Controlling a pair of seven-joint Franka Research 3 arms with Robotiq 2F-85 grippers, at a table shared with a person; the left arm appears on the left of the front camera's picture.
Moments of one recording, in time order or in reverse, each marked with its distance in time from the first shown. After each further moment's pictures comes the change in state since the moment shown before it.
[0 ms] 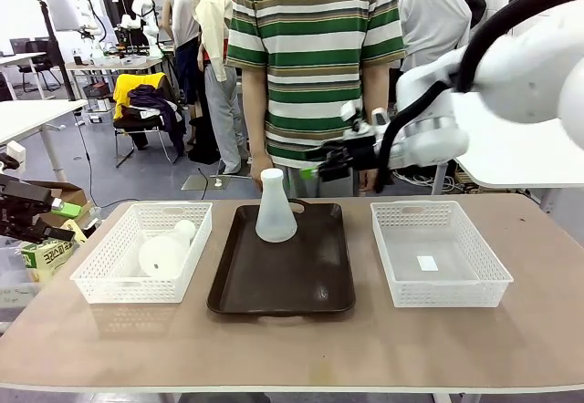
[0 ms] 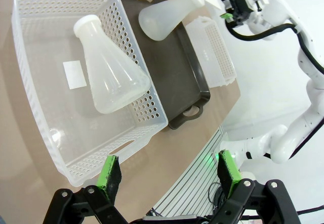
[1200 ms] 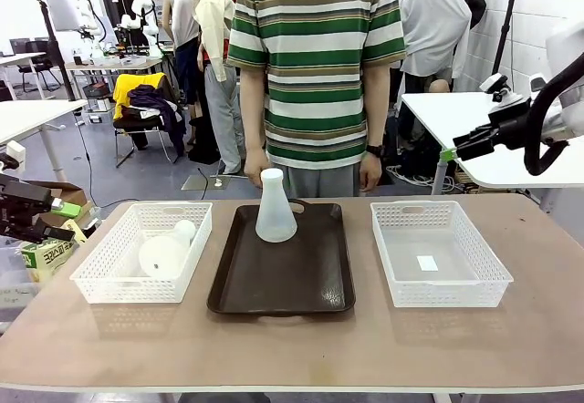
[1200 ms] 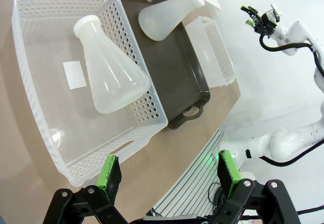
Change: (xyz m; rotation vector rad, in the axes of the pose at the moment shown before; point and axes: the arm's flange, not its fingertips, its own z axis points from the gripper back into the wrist) left arm 0.000 0.000 0.000 0.000 0.000 -0.001; right arm 0.010 0.038 0.275 -0.471 0.306 -0.237
